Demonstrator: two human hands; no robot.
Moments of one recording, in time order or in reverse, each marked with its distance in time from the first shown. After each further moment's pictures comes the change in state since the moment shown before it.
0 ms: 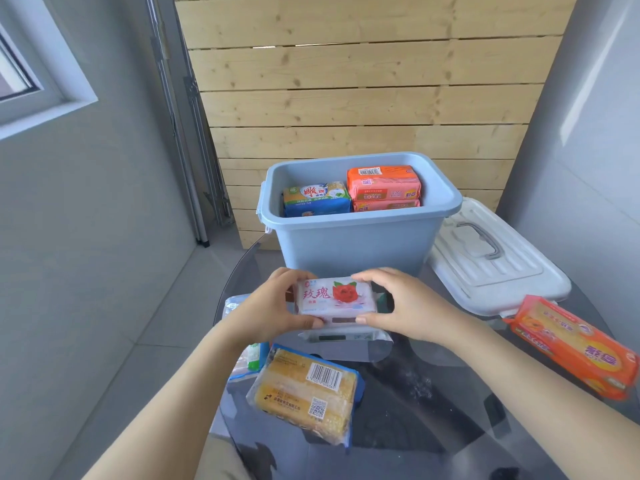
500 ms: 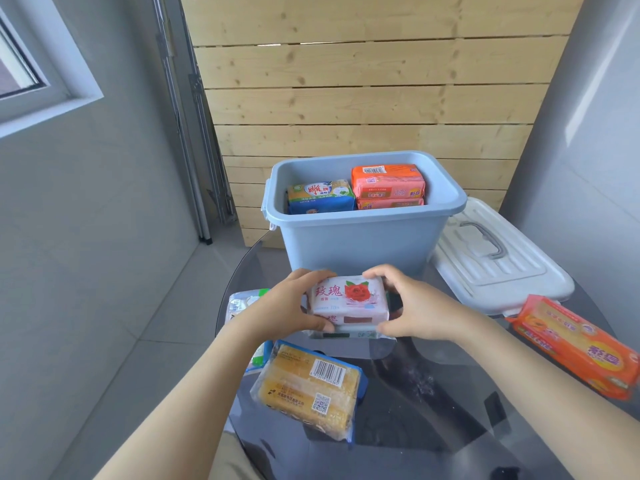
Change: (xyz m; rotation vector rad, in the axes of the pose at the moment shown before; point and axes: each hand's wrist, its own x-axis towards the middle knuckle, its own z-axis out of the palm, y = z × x) left_hand 0.011 -0.002 0.012 0.092 -0.079 0.006; right_hand -0.005 0.006 -0.003 0.074 -0.140 0.126
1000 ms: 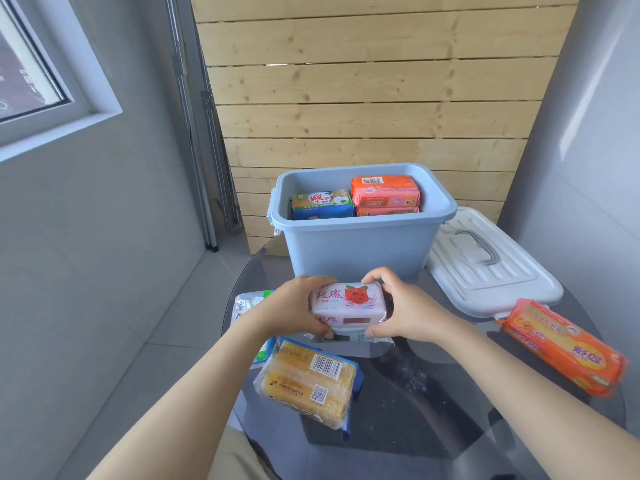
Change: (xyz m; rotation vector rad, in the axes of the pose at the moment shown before) left_hand -0.004 0.016 0.000 0.107 0.010 -0.011; right_hand -0.003 -0.003 0.008 0.034 0.064 0.006
